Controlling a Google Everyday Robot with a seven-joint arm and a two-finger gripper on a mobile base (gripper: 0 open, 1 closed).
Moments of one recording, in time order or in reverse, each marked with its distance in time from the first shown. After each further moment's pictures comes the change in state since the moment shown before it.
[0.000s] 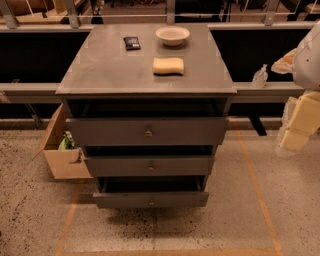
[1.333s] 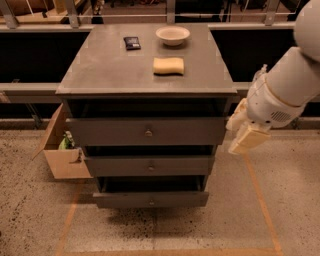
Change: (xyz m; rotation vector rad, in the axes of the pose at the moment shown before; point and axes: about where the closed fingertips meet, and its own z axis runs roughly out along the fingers) arm -0.020 0.003 0.112 -0.124 -0.107 -0.113
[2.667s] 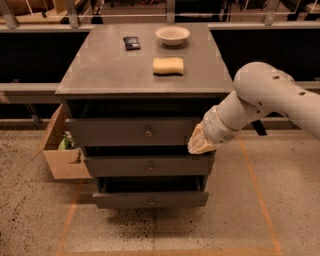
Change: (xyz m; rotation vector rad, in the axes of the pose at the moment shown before) arm -0.034 -0.043 0.154 -0.048 -0.198 -0.304
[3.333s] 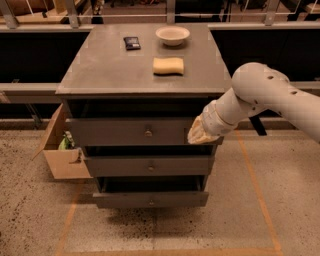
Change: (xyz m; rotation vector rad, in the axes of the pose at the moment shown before) arm 0.012 -0.042 0.013 0.078 0.006 -0.052
